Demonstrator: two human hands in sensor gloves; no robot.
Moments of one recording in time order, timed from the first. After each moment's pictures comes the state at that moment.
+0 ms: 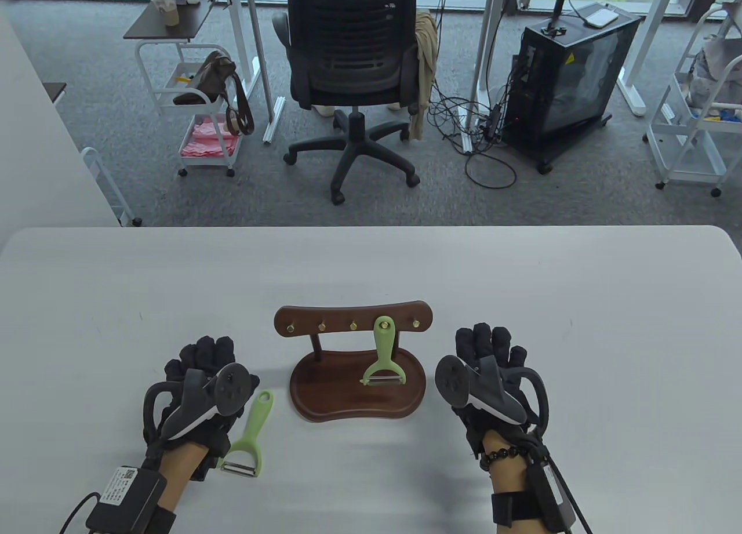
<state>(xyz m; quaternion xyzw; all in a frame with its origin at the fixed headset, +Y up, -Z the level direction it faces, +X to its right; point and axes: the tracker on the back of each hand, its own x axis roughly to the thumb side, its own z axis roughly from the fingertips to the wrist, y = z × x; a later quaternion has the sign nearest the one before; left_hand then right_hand) -0.274 -0.690 -0.353 -0.02 -0.06 -0.05 1.00 0.117 -0.686 -0.349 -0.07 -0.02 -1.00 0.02</state>
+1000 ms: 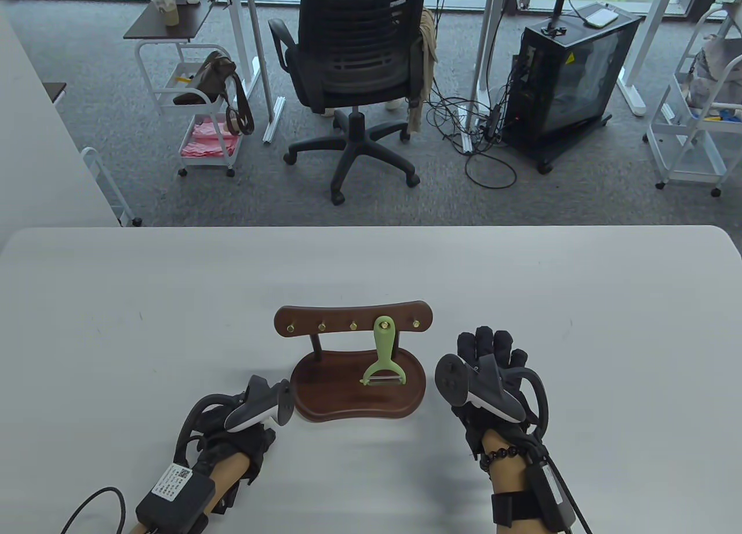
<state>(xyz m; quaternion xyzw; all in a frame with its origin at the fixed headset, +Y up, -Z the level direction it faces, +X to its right) -0.229 -0.760 -0.357 -0.27 -0.01 -0.19 0.94 0.117 -0.686 -0.349 -0.06 -0.04 -1.00 0.02</state>
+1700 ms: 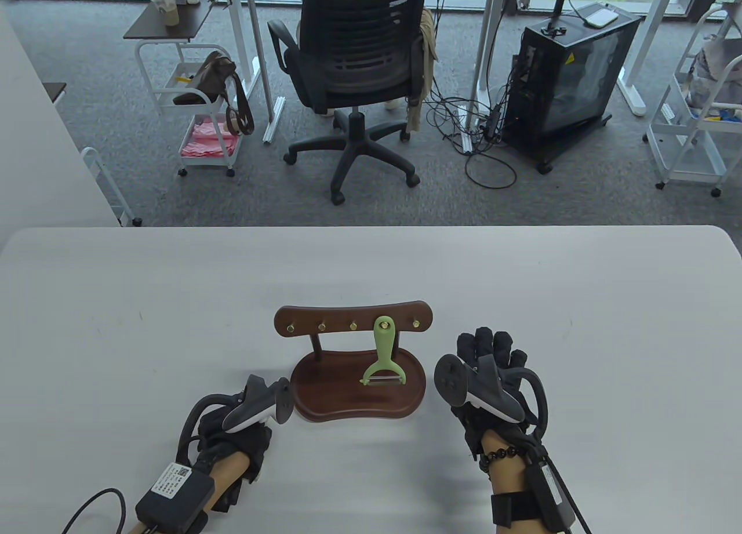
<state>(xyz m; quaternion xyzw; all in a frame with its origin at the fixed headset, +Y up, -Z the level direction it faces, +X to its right) -0.231 -0.763 -0.359 -0.25 -0.02 -0.16 0.96 0.116 -0.687 -0.349 -0.06 -0.04 -1.00 0.02</state>
